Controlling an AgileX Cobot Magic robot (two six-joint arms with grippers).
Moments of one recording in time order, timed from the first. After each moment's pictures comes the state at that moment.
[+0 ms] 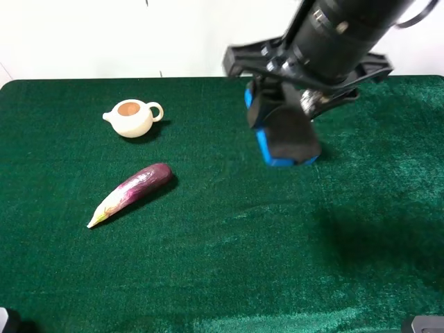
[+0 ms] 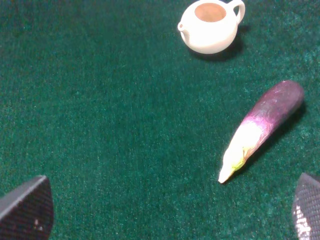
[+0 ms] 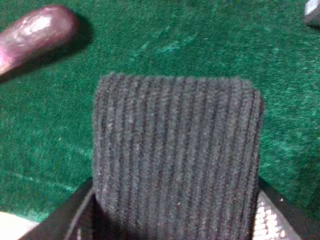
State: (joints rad) left arm 0.00 -0.01 -0.50 -0.04 1.06 0.12; right arm 0.82 1.49 -1.23 0.06 1.06 0.48
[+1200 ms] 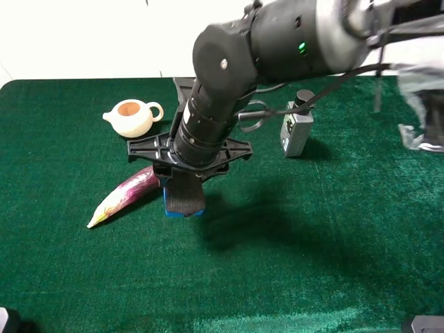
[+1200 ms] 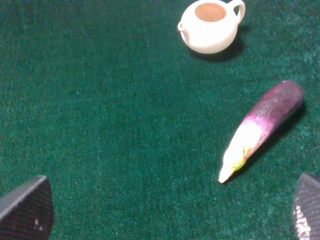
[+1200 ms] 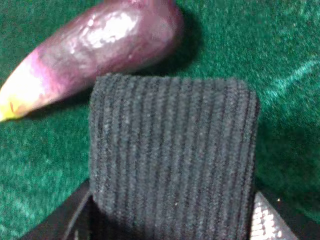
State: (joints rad) left arm 0.00 -0.01 -0.50 -0.04 1.06 0.12; right arm 0.96 1.94 -1.24 0.19 0.59 0.53
